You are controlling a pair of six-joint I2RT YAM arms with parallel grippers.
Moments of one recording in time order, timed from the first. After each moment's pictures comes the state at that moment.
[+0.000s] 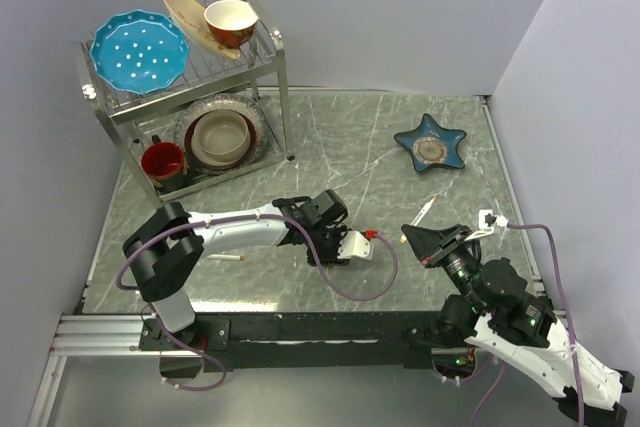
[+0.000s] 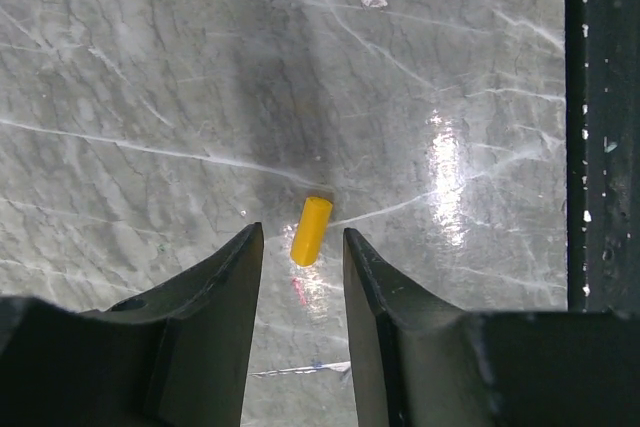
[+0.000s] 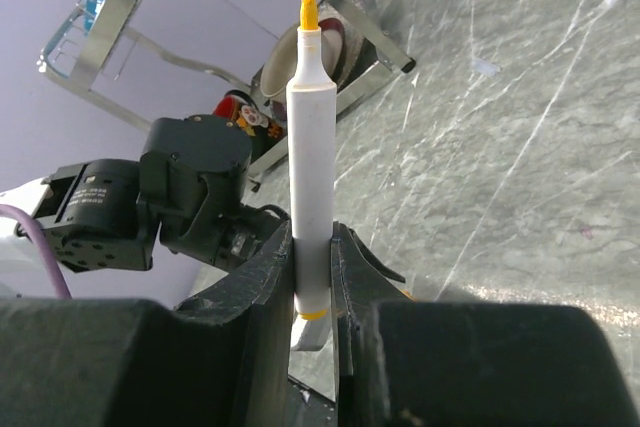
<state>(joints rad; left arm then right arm) -1.02 1.70 1.10 -0.45 0.35 0.67 0.97 0.02 0.45 -0.47 0.51 0.85</state>
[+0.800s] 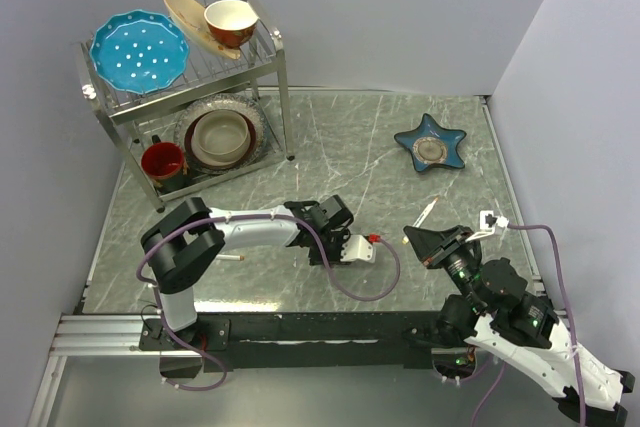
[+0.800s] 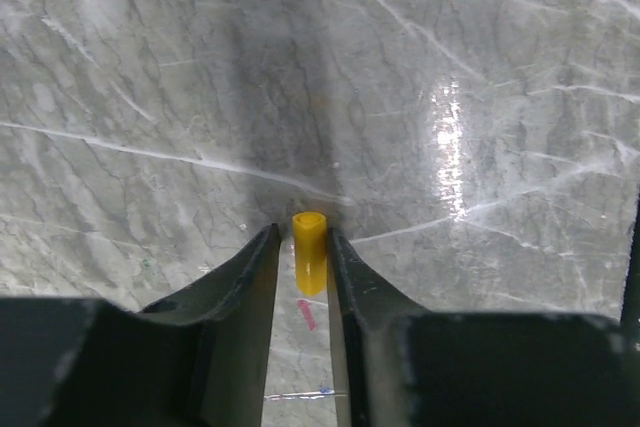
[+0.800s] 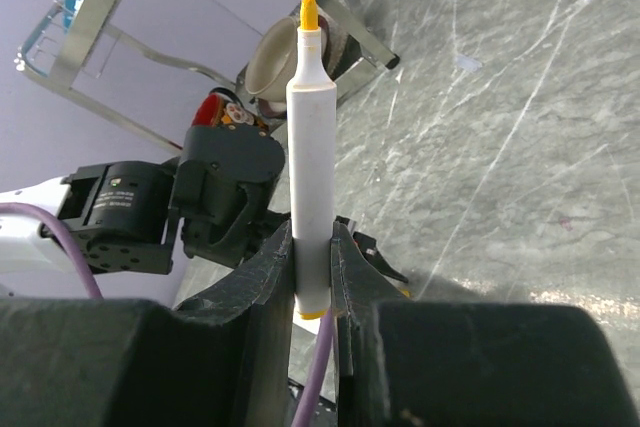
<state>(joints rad) -1.03 1.81 1.11 -0.44 0.28 0.66 0.97 0.01 0.46 -0.51 0.52 0.85</state>
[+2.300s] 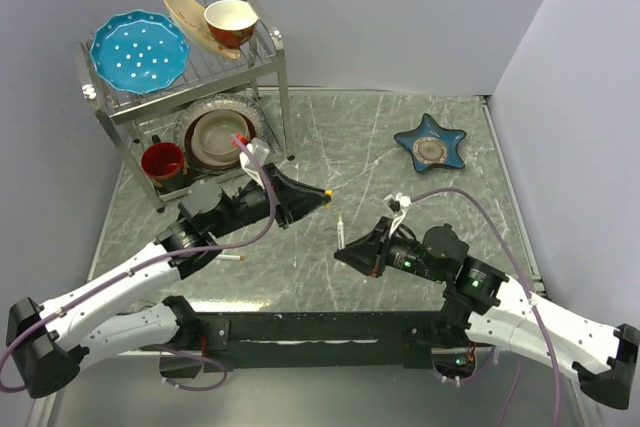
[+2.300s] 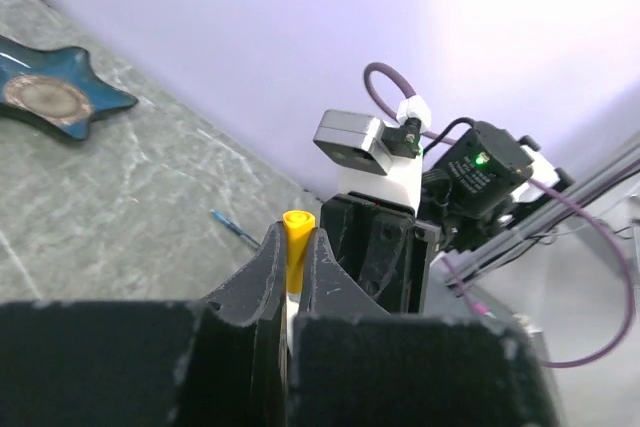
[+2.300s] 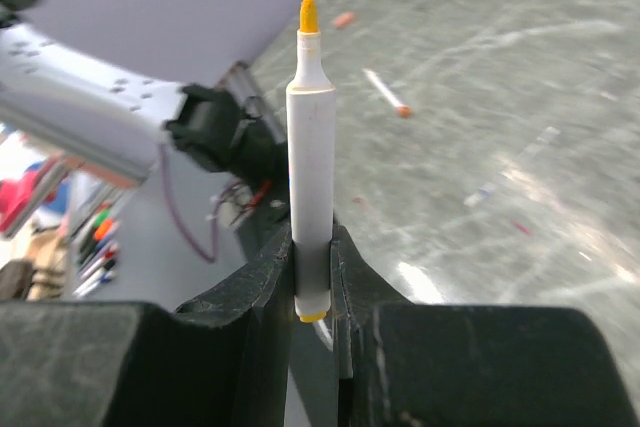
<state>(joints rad) -0.85 0.93 0.77 0.35 0.33 -0.62 0.98 0.54 0.47 -0.04 -0.16 0.62</state>
